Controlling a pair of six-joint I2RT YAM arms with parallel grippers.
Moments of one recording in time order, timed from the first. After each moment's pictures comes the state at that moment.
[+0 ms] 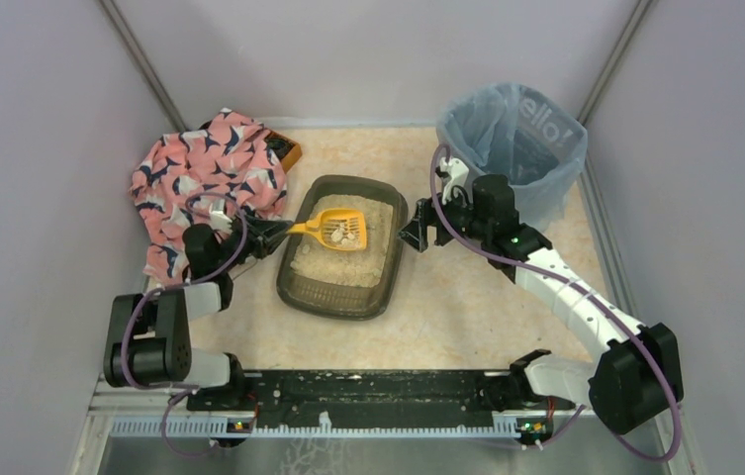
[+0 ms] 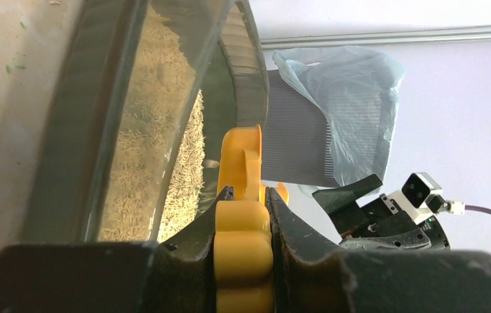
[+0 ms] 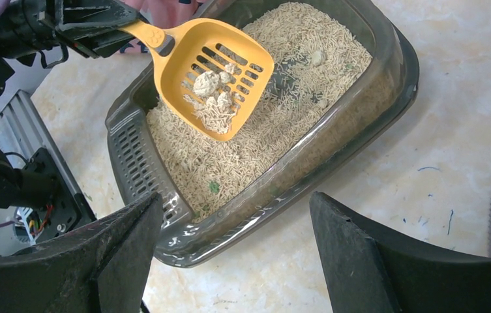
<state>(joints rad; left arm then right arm) 0.09 1.41 0.35 0.89 0.73 -1.29 0.44 1.17 0.87 -0.11 -0.48 0.21</state>
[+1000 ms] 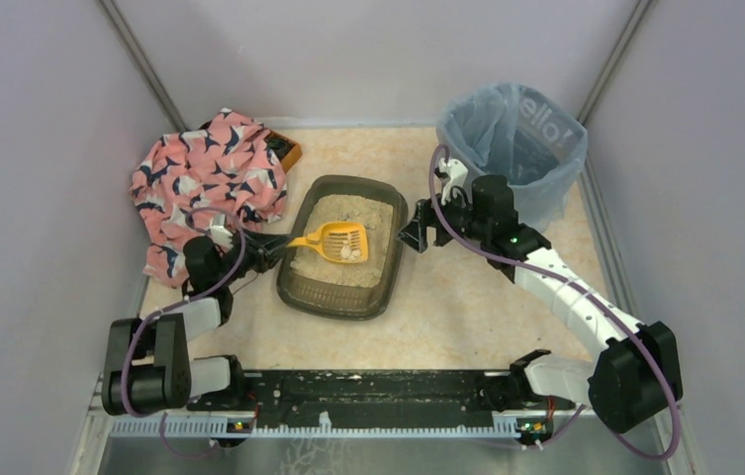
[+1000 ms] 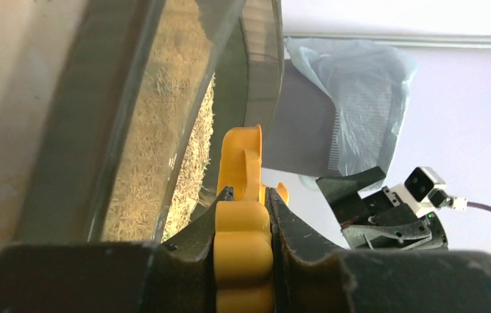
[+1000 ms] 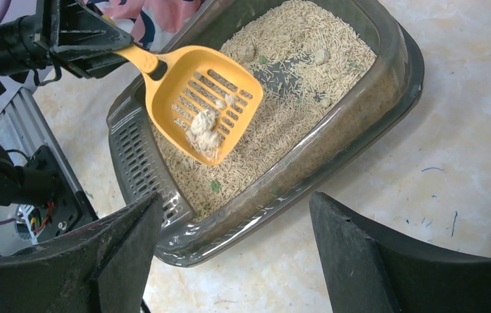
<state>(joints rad) 0.06 1.26 0.25 0.80 0.72 -1.32 0.44 1.17 0.86 -0.10 -0.49 0.21</state>
